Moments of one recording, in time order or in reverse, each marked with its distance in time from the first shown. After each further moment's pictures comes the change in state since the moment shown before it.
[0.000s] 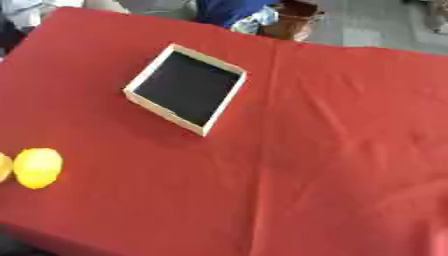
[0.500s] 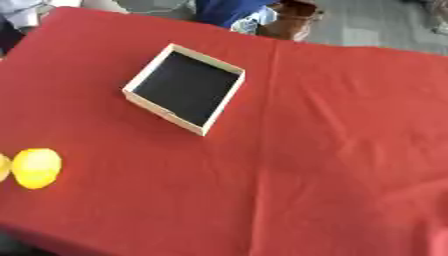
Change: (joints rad) left arm 0.000 0.001 0.000 0.000 -0.006 -0.003 -0.006; right arm 0.000 0.000 0.000 0.000 -0.007 -0.001 0.006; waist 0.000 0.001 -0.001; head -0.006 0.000
